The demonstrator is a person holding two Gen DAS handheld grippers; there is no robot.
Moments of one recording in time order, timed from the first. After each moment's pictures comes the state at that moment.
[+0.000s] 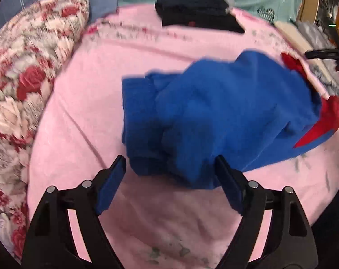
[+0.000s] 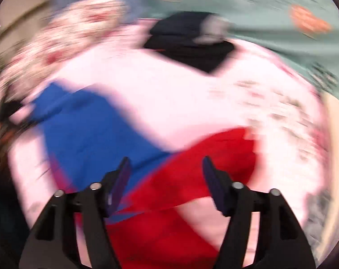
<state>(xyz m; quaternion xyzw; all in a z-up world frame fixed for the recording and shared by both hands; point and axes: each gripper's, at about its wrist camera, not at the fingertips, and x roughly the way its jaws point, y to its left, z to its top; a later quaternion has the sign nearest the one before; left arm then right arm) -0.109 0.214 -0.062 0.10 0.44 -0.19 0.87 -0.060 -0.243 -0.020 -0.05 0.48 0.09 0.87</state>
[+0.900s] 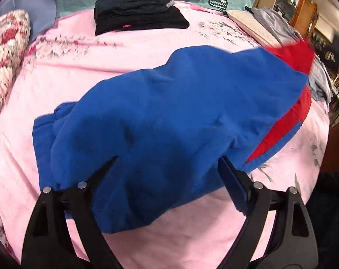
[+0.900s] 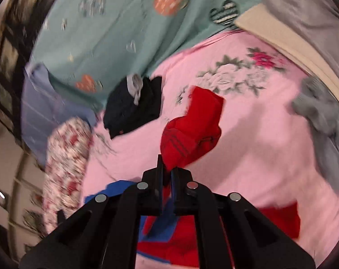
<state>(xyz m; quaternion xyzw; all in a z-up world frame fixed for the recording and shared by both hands) -0.093 0.146 -0.078 0.11 0.46 -0.33 0.82 -0.201 -0.384 0.020 0.38 0.34 0.02 0.86</state>
